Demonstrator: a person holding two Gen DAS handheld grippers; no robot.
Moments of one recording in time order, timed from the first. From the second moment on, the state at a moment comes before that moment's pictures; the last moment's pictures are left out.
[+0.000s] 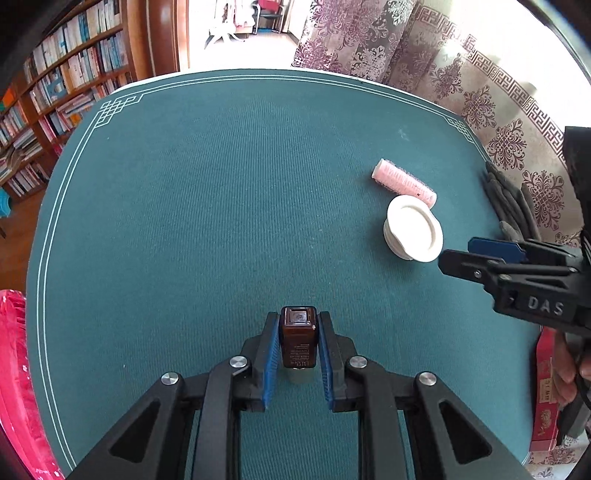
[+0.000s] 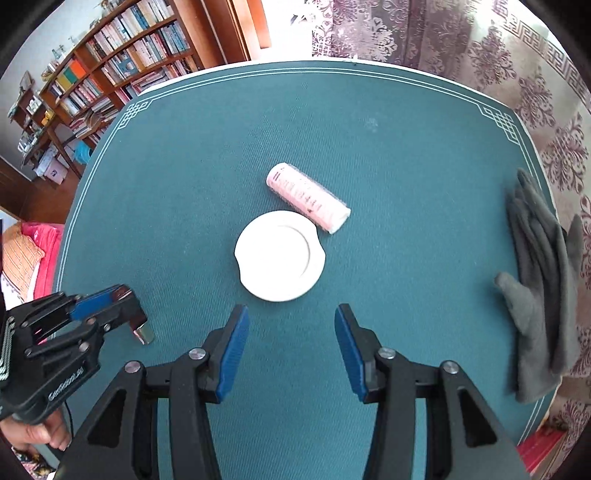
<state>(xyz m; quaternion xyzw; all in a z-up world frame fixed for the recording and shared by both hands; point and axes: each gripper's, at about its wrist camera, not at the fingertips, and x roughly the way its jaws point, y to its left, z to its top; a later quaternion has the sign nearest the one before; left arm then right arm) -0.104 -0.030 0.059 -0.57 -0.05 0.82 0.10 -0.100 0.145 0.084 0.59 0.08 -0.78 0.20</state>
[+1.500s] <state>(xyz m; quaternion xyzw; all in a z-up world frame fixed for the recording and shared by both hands) -0.017 0.172 0.131 -0.54 0.01 0.81 0.23 0.085 0.395 0.162 0.54 -0.07 -0.83 0.08</state>
